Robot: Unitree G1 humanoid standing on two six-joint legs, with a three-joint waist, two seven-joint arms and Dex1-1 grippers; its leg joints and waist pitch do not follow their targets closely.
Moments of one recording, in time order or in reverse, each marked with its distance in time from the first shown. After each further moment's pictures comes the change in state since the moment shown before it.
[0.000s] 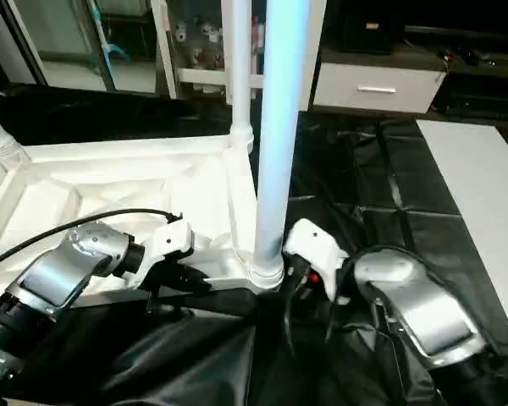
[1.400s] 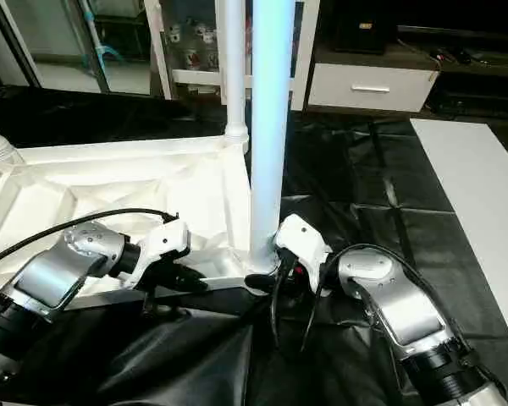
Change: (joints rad) left arm 0.011 0.010 0.008 -0.019 0.000 0.021 0.001; right arm -0.025 0.103 0.003 0.159 -0.030 -0.157 -0.016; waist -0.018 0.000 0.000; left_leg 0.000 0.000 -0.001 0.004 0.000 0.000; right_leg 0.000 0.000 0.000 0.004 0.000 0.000
